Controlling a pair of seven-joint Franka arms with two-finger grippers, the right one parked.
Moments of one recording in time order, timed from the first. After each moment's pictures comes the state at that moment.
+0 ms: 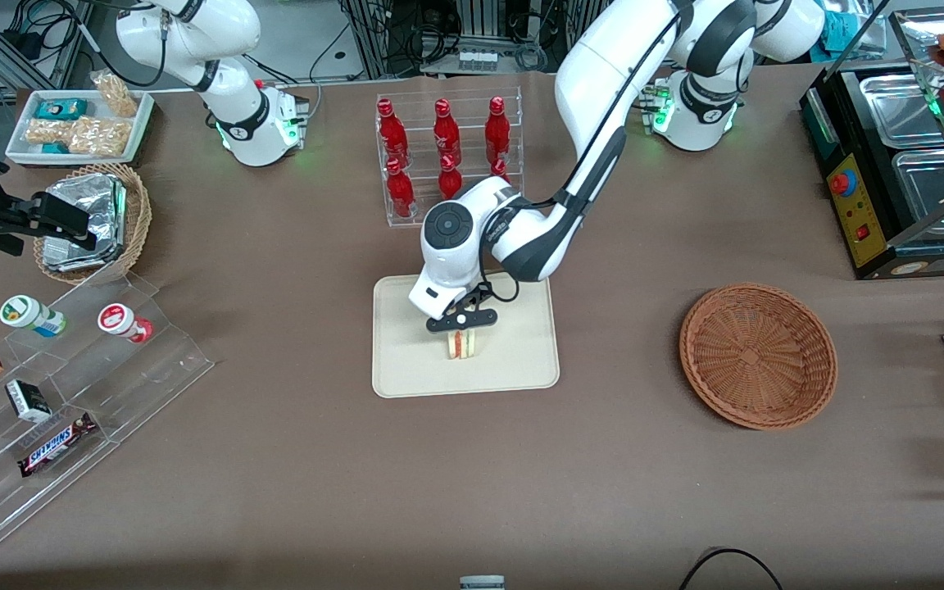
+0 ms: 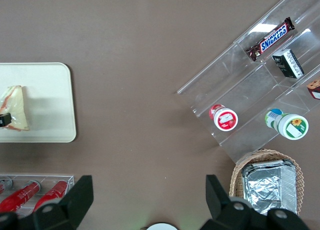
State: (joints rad) arm -0.83 0.82 -0.03 -1.37 -0.02 2.18 -0.99
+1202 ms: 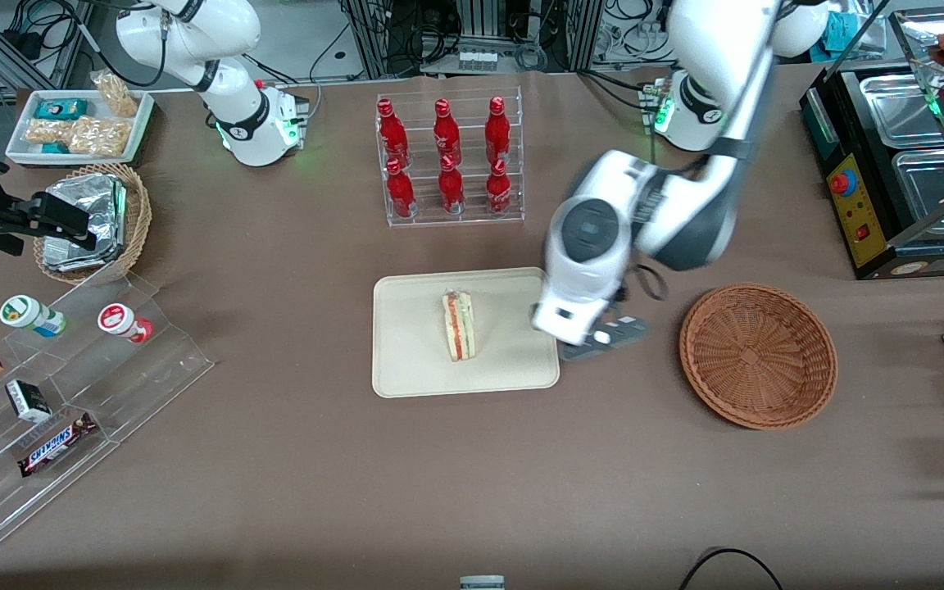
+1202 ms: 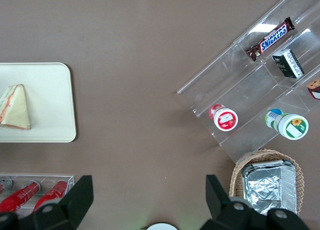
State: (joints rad) arm -0.60 0.44 0.08 -1.56 0.01 1.87 -0.79
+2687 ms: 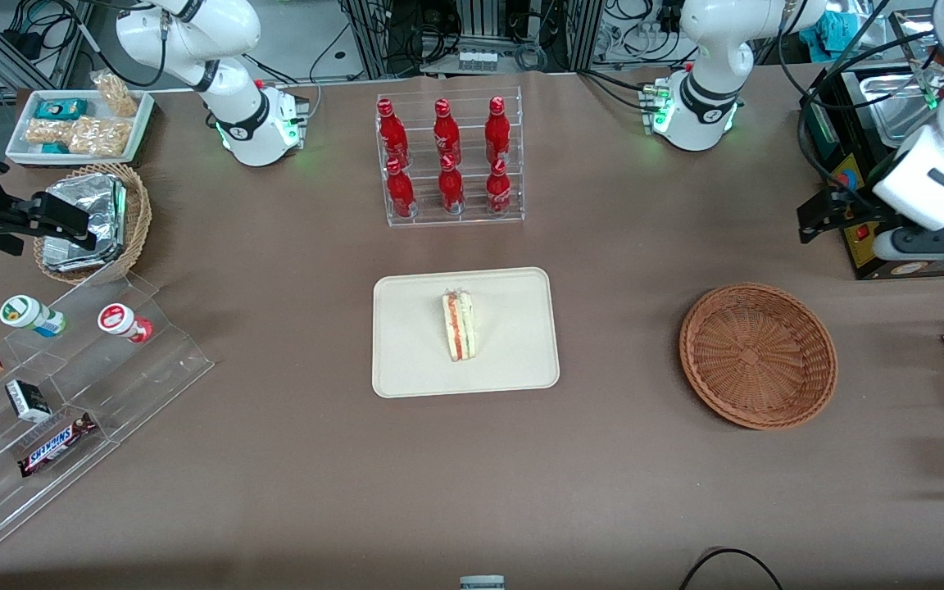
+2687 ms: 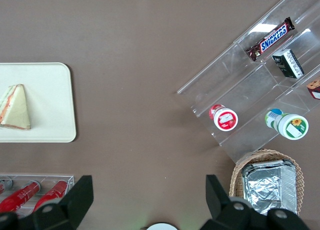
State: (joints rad) arm 0.13 -0.02 -0.22 -1.60 0.02 1.55 -0.07
